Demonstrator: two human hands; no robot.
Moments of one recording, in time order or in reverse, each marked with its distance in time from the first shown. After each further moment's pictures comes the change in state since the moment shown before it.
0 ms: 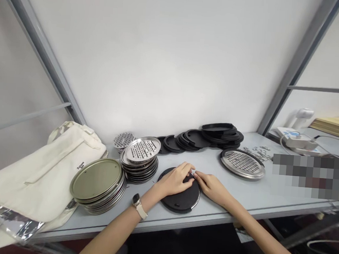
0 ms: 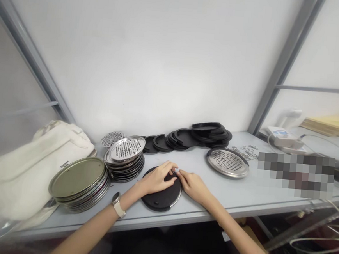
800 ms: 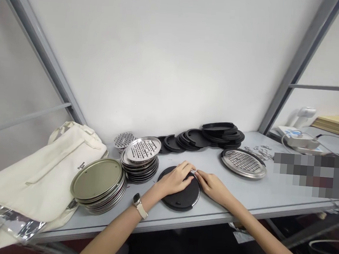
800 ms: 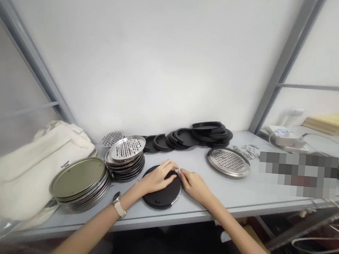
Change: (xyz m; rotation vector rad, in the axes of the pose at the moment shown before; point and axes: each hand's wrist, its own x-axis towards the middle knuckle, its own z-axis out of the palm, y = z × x) left_hand 0.002 -0.004 0.000 0.053 0.001 0.053; right_hand 0.001 -0.002 0.000 0.012 0.032 0.017
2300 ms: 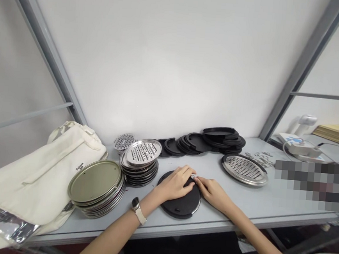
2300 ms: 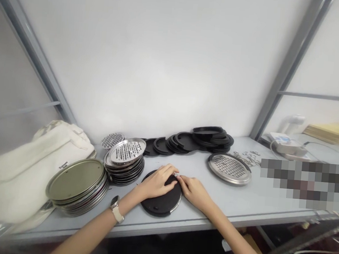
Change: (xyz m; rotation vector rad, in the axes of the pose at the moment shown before) left_hand 0.001 0.005 -0.002 0.095 -0.008 -0.007; right_hand 0.001 -0.002 -0.001 -0.024 -0.014 0.001
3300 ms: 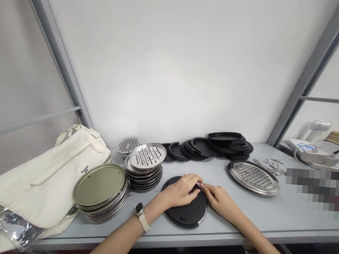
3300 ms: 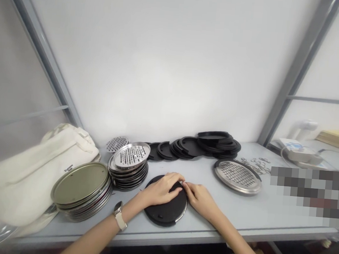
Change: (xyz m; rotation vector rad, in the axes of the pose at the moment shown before) left_hand 0.000 -0.001 0.001 -0.114 -0.027 -0.005; right_hand 0.001 -0.001 -0.001 0.071 -0.014 0.019
